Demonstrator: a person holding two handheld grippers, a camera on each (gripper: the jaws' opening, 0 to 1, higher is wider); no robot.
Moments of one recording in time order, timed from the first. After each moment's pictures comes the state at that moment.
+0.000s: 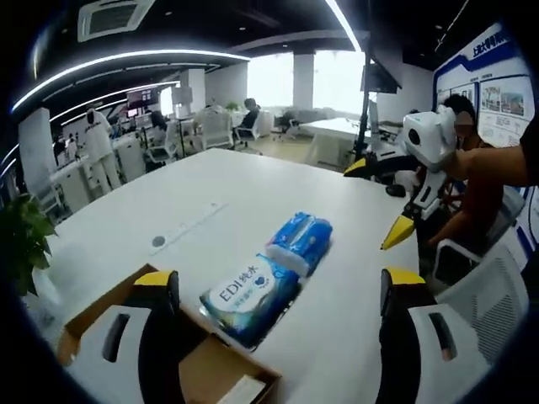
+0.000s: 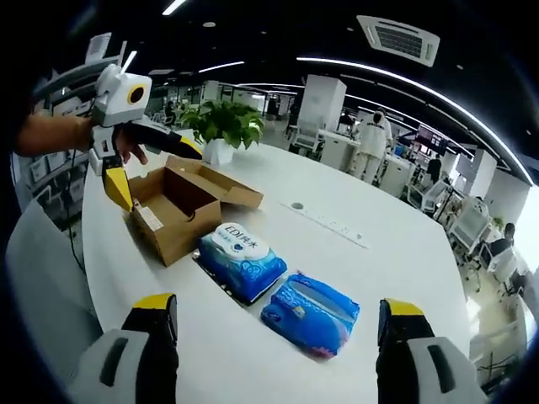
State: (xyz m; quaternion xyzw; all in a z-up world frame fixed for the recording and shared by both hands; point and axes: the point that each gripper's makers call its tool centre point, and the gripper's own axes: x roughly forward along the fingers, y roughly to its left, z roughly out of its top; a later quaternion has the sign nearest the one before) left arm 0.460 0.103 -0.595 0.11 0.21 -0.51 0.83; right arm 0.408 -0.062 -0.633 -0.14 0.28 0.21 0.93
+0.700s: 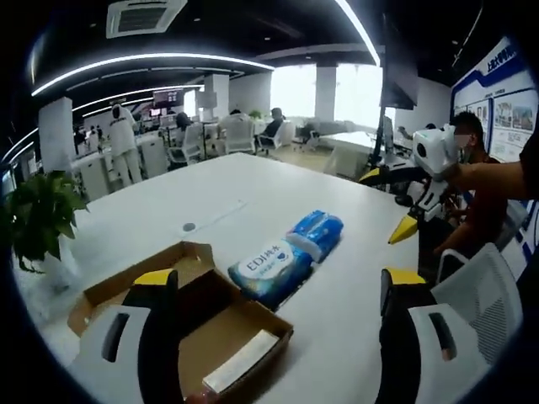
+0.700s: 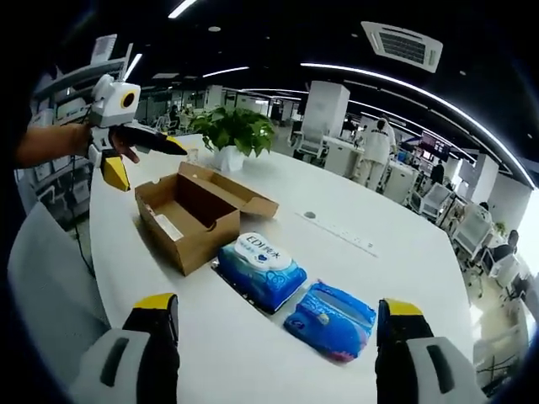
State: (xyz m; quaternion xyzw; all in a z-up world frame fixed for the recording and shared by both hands) left arm 0.443 0.185 -0.584 0.08 0.20 -0.46 0.86; right arm 0.393 -0.025 -0.624 -0.15 0.26 0.22 0.93
